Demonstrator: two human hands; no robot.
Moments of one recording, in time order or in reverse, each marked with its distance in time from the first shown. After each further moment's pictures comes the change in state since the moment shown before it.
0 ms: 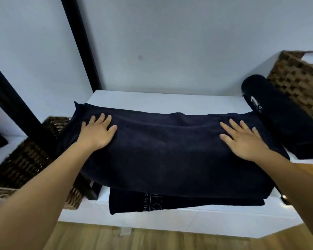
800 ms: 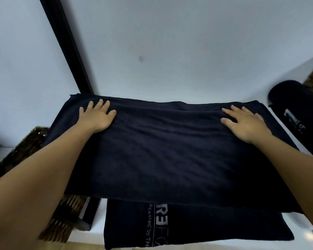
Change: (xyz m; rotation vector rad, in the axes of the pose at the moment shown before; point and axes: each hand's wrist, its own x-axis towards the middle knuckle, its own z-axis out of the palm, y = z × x) left_hand 0.165 -0.002 -0.010 0.019 -0.011 -0.044; right_hand 0.158 -0.023 -0.025 0.120 0.133 0.023
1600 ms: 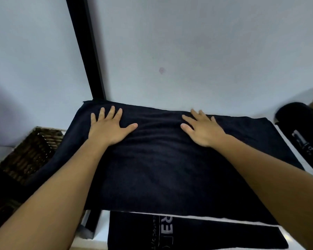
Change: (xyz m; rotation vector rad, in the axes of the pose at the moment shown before) left_hand -0.010 -0.013 -0.005 -0.034 0.006 0.074; right_hand 0.023 -0.161 0.001 -0.112 -0.216 -0.209
